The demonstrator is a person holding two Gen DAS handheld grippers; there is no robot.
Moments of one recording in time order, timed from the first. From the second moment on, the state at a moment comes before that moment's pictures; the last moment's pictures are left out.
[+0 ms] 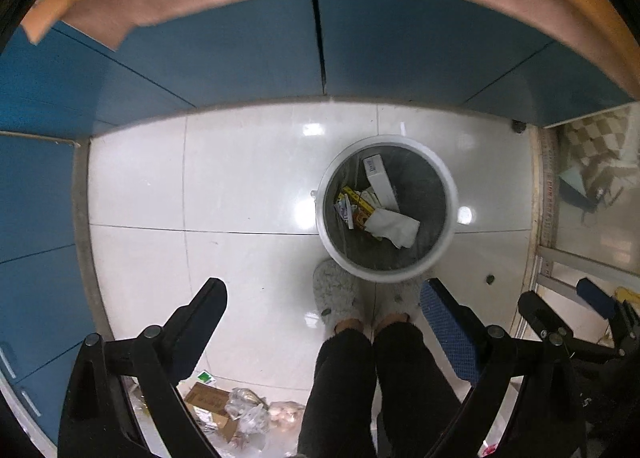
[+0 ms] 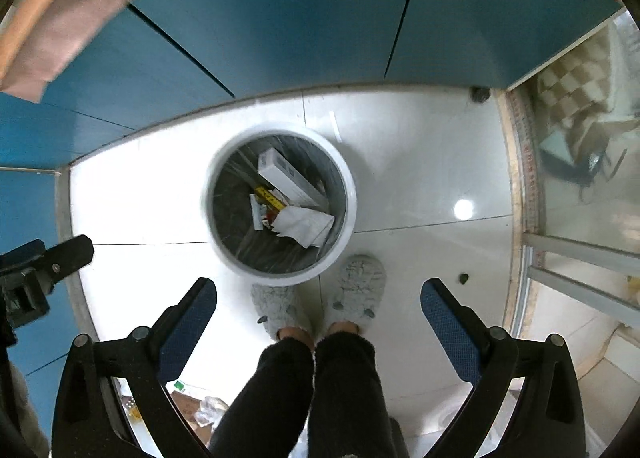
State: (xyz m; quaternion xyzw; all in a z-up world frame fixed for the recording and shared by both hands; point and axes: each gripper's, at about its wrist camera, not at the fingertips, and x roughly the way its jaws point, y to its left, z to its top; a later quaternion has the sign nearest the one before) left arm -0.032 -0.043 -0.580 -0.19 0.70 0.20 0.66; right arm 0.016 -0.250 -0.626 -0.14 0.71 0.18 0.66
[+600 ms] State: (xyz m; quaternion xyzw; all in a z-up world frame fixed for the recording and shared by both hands) left arm -0.067 -0.066 -0.358 -0.17 0.64 0.18 0.73; right arm -0.015 -0.276 -0.333 -0.12 0.65 0.20 0.72
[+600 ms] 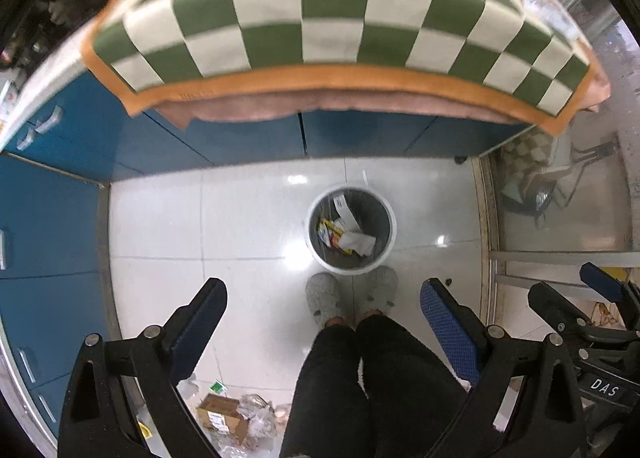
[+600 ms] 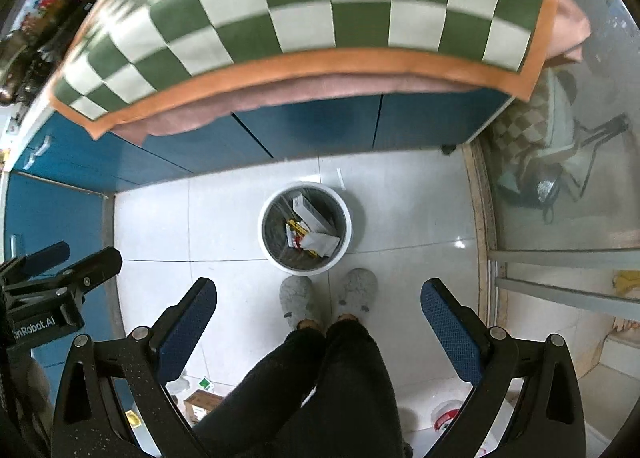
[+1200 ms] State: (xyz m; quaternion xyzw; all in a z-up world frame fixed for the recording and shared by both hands) left arm 0.017 -0.009 -0.221 -0.11 0.47 0.31 0.82; right arm 0.081 -0.268 -0.192 0.02 0.56 0.20 0.80
